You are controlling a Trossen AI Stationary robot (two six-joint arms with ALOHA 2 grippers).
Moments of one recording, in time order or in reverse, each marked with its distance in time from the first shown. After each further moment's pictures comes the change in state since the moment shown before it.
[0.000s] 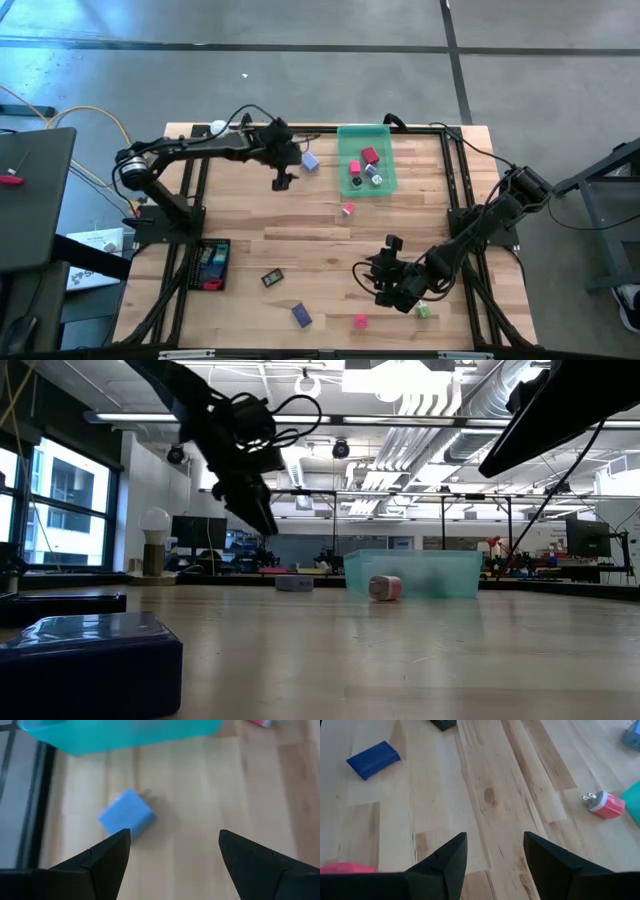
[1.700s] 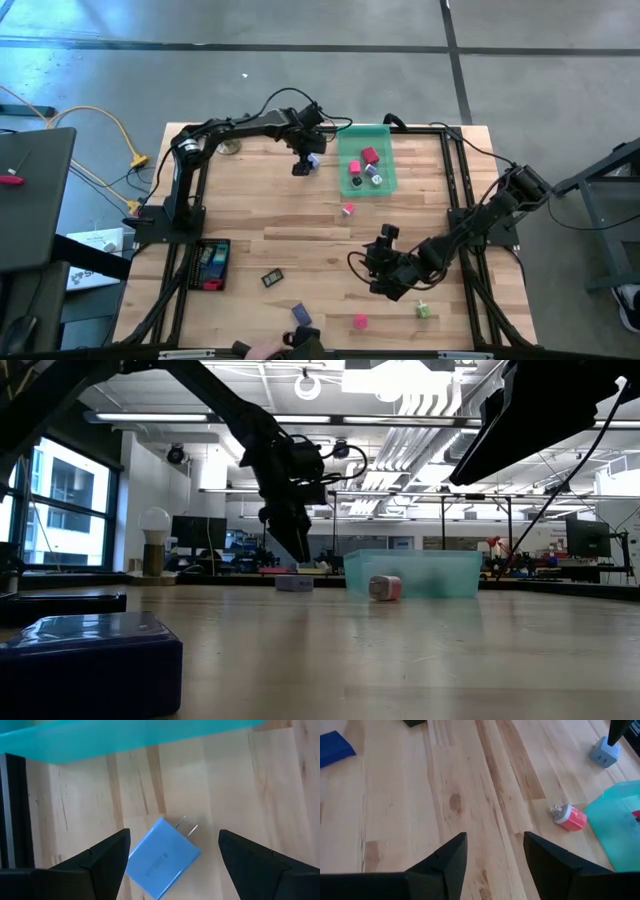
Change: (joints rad) left arm 0.059 0.458 0.527 -0.310 0.058 0.146; right arm -0.087 0.000 0.000 -0.028 0.035 -0.135
